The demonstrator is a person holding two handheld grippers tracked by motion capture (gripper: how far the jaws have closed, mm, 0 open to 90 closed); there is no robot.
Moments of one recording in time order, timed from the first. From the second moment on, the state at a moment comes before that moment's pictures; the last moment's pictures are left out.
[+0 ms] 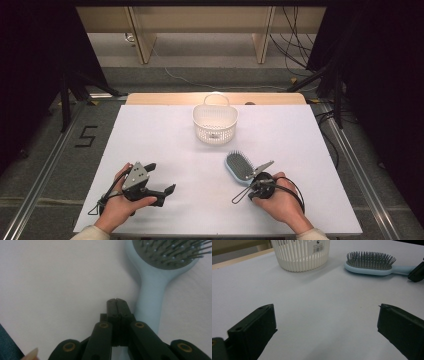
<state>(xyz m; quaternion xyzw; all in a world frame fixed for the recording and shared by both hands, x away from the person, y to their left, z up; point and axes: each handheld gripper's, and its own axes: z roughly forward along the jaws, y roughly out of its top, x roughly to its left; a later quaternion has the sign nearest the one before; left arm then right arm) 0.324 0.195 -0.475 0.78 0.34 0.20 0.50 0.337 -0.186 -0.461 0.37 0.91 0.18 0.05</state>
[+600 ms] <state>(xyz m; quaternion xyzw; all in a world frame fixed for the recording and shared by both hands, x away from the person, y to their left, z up) 0.323 0.195 -0.474 0.77 0.34 0.19 0.50 0.342 -0.197 -0.461 0.39 0.90 0.18 0.06</state>
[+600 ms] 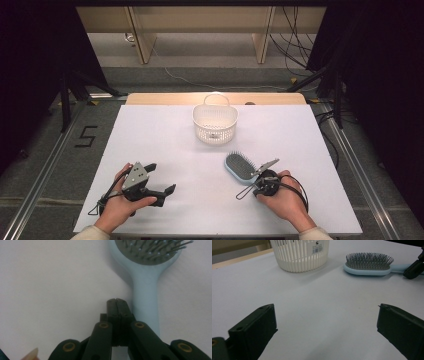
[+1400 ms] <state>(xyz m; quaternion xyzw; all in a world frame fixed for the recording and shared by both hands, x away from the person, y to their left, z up) 0.324 0.195 -0.474 0.77 0.34 0.19 0.50 0.349 -0.220 -0.435 0.36 0.85 0.35 0.16</state>
